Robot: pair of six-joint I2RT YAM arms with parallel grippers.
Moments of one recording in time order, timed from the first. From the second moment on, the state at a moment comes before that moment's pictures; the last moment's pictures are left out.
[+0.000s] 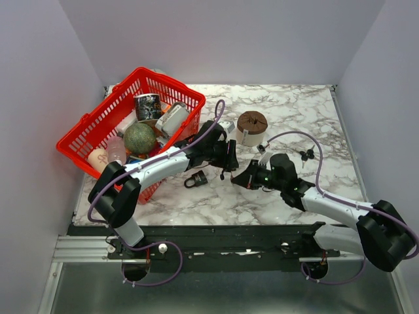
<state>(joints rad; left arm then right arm) -0.75 1.64 1.14 -0.22 0.24 -0.50 0.64 1.16 0.42 0.32 -0.32 0.74</state>
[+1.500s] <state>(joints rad) -0.76 1.64 1.14 -0.22 0.24 -0.48 0.65 1.20 0.47 0.29 -0.31 0.75</state>
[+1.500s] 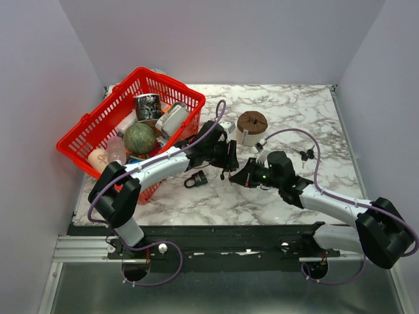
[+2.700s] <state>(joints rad) -0.76 1.64 1.14 -0.23 0.22 -0.48 0.65 1.21 0.47 0.26 -0.31 0.75</state>
